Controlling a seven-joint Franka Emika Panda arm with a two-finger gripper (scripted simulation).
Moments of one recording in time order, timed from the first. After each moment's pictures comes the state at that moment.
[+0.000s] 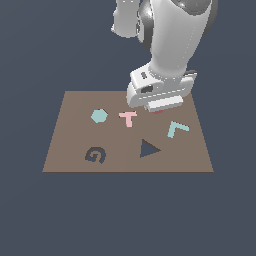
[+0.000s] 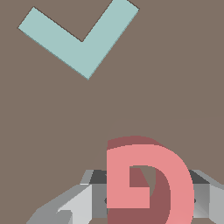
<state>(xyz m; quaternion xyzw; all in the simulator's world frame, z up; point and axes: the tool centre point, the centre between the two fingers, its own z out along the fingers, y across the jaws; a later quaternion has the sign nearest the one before) -0.075 0.096 0.031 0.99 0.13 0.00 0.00</state>
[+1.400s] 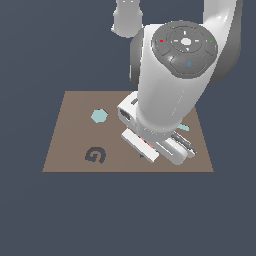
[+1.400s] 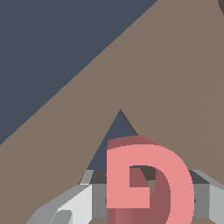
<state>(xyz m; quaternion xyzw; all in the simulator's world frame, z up) 0.064 0.059 0.036 0.93 -0.36 0.00 0.00</state>
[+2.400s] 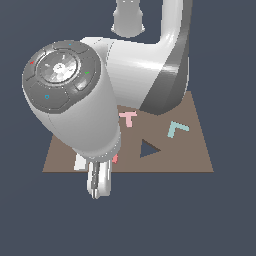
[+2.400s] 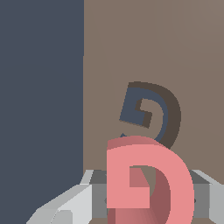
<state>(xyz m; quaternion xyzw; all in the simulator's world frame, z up) 0.107 -0.057 0.040 0.71 -0.71 0.00 0.00</state>
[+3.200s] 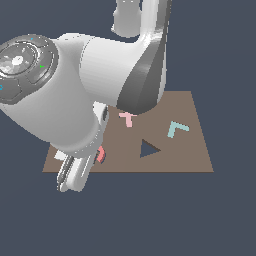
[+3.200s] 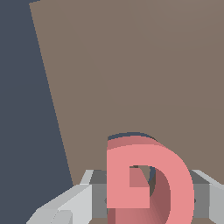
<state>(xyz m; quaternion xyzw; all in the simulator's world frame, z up) 0.099 -0.095 0.040 0.62 -0.79 0.00 0.00</state>
